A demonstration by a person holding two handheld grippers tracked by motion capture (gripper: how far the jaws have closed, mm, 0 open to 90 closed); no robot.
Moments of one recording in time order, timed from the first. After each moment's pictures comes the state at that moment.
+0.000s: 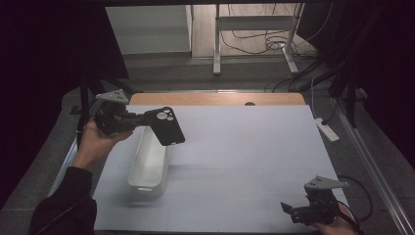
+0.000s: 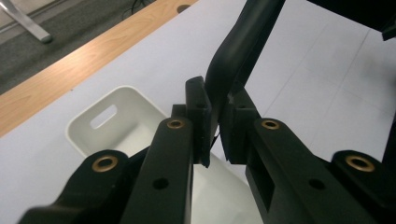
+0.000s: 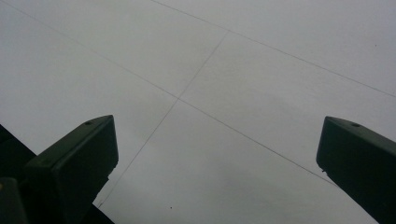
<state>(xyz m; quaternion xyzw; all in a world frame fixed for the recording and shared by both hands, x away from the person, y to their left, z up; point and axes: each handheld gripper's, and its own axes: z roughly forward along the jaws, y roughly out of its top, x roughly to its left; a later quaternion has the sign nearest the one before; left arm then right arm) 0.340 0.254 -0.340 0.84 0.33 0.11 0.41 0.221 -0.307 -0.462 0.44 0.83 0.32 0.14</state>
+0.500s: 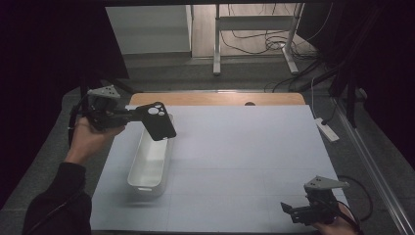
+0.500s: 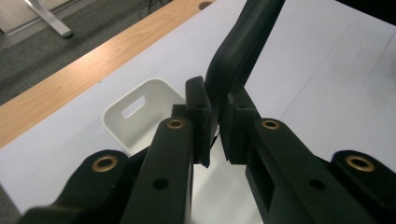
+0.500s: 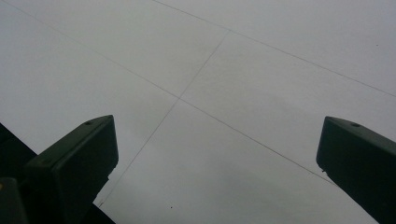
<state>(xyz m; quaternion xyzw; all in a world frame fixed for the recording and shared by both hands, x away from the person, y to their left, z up) 0.348 0.276 -0.338 0.84 0.35 0.13 0.40 0.221 -0.307 -0.462 0.44 0.83 0.32 0.14</state>
